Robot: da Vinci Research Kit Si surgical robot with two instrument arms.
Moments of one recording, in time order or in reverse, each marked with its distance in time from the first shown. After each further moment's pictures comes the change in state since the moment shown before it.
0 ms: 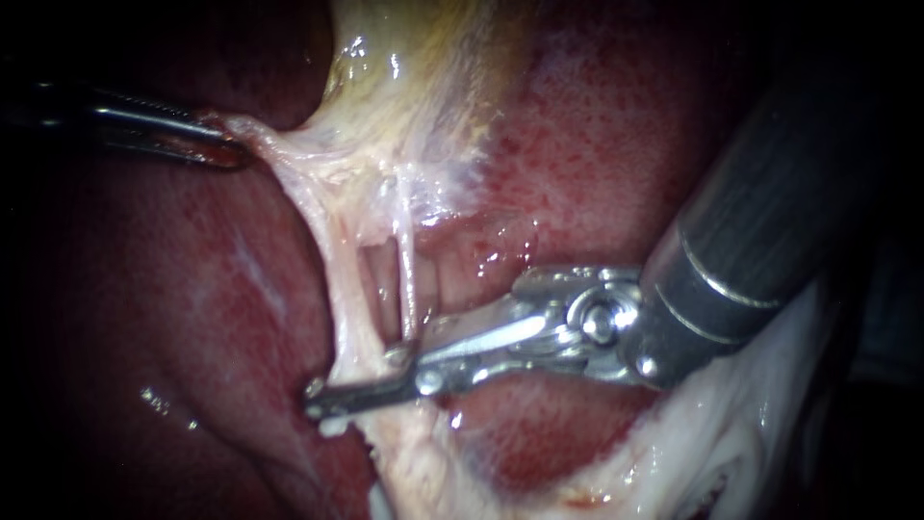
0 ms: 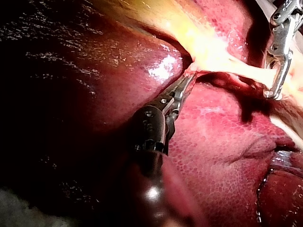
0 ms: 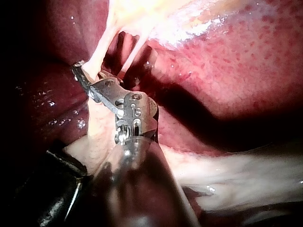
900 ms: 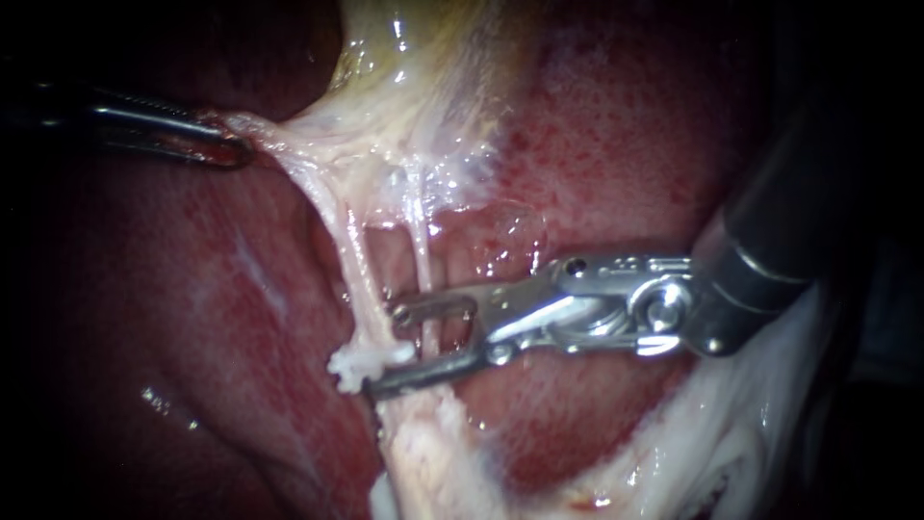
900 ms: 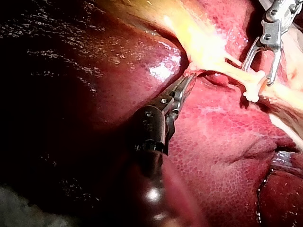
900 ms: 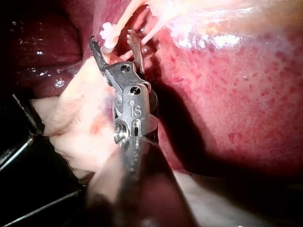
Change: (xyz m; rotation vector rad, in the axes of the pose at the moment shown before) right arm -0.002 0.004 -0.004 -0.183 0.089 -0.358; left arm 0.000 0.000 0.000 -0.002 -0.001 -0.004
